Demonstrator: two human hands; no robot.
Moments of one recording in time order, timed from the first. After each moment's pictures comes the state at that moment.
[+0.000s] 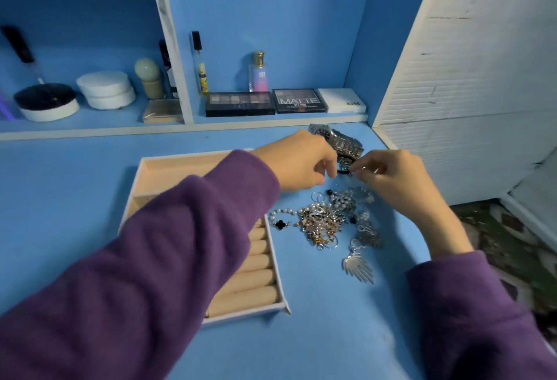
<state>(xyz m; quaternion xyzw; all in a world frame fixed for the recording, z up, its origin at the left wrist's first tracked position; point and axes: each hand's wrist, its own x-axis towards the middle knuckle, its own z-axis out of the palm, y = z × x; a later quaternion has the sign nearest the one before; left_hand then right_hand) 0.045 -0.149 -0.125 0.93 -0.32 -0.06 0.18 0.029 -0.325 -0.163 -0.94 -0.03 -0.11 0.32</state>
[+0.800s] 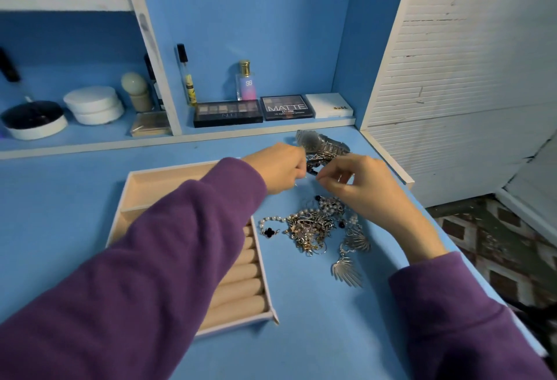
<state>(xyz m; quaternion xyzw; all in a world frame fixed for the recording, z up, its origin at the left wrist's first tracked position) 0.066 -0.152 -0.139 0.95 -0.26 -0.09 0.12 0.022 -0.306 -0.160 -0.93 -0.12 -0.10 0.33</state>
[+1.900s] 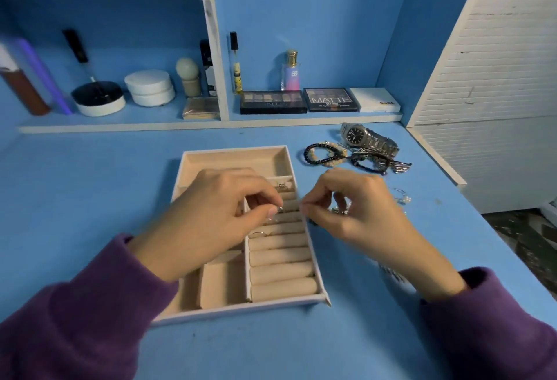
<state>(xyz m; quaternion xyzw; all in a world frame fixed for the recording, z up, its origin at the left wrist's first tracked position) -0.053 -0.045 -0.136 0.93 -0.22 0.11 0.28 -0.021 -0.243 -0.160 -0.86 -0.30 -0.08 0.41</state>
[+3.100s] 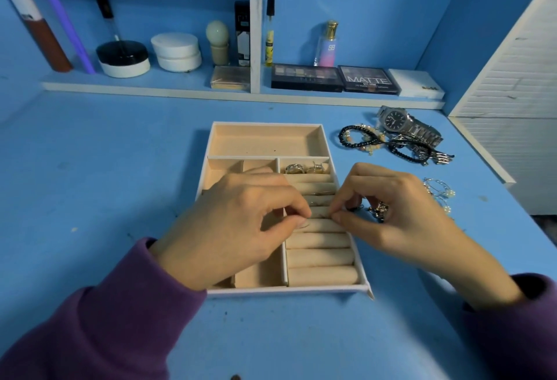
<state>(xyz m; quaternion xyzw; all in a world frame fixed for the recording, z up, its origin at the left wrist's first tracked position) -0.073 -0.029 -0.161 0.91 -0.27 0.14 0.29 -0.024 -0.237 -0.166 -0.86 -0.36 -0.02 0.35</state>
